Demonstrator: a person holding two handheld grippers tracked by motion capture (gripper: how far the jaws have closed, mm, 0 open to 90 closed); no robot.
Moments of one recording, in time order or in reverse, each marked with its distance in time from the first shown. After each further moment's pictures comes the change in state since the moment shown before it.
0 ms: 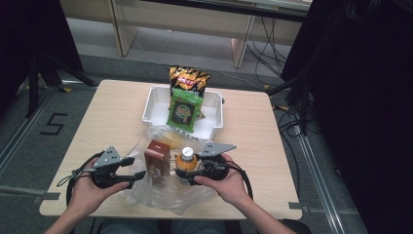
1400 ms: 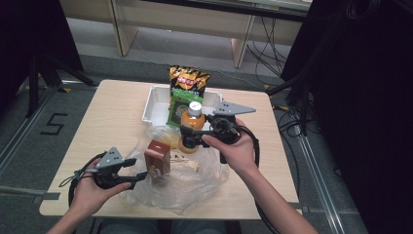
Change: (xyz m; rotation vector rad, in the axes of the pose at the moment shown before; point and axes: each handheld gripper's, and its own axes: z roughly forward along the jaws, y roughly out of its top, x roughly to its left) left arm -0.004 0.000 0.004 0.002 -0.011 0.006; right arm -0.022 0.100 -0.042 -0.204 -0.052 0.031
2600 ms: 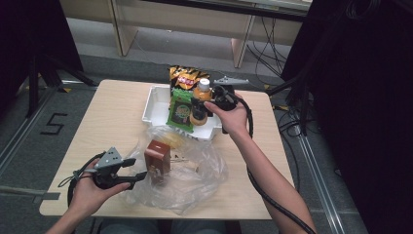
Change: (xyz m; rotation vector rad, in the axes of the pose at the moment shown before) left arm 0.002 -0.001 -0.001 -0.007 0.003 0.019; right arm -0.106 0.012 0.049 0.101 -0.242 0.091
